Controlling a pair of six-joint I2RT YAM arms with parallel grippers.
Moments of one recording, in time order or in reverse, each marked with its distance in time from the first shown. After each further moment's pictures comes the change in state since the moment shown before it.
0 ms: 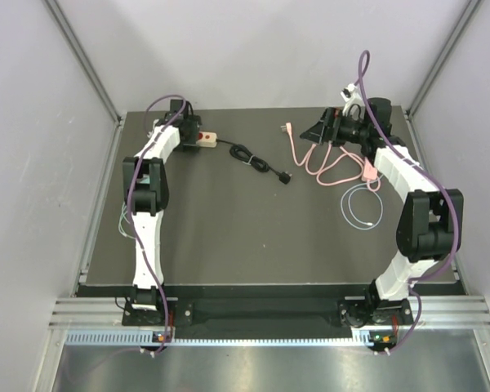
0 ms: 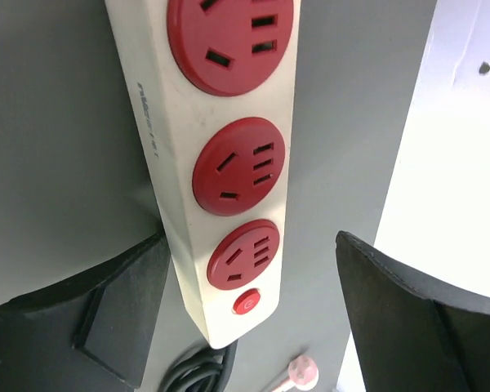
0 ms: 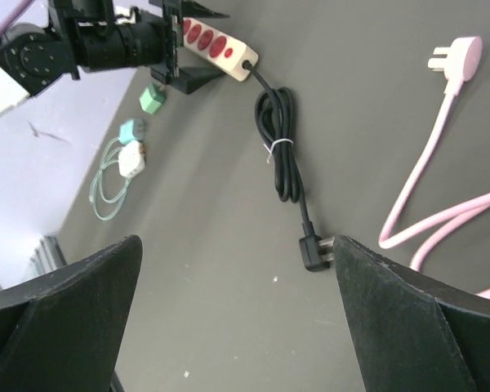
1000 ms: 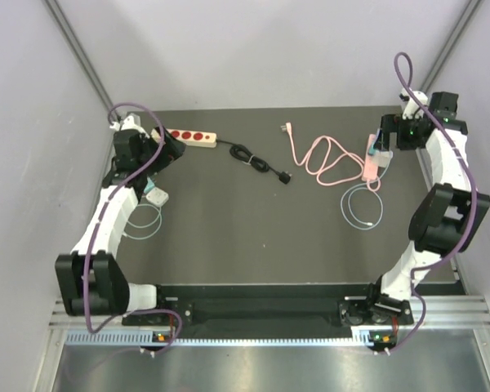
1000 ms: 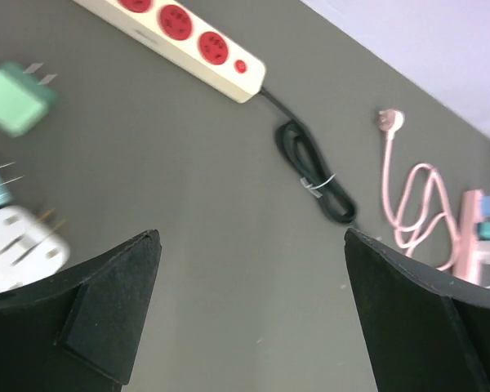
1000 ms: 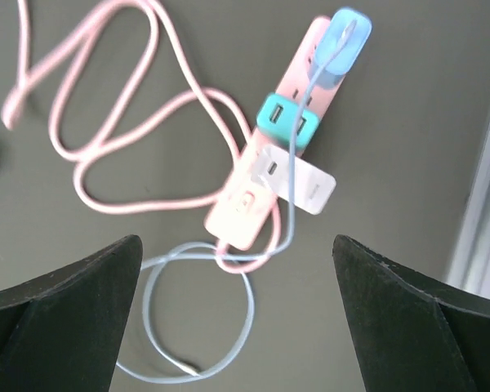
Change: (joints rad) left arm 0.102 -1.095 -1.042 0.370 0.311 0.930; right arm -0.367 0.070 0.303 -0.672 0.391 -0.638
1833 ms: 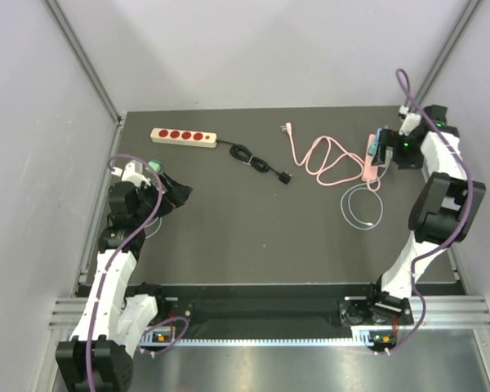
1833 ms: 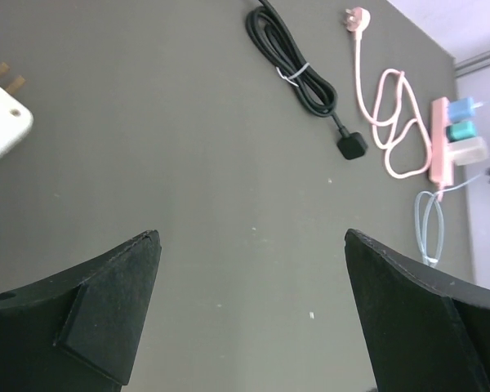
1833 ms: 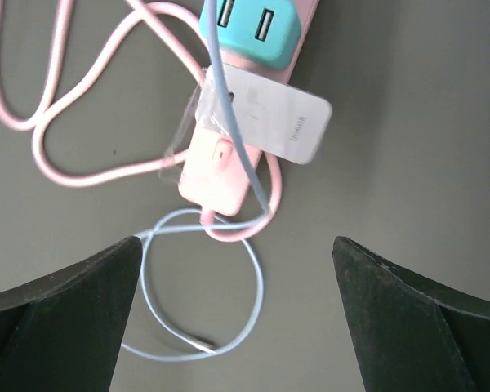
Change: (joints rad) left arm 0.012 -0.556 -0.441 -0.068 0.137 0.040; right arm -0.050 0.118 -0.012 -0.112 0.002 0.014
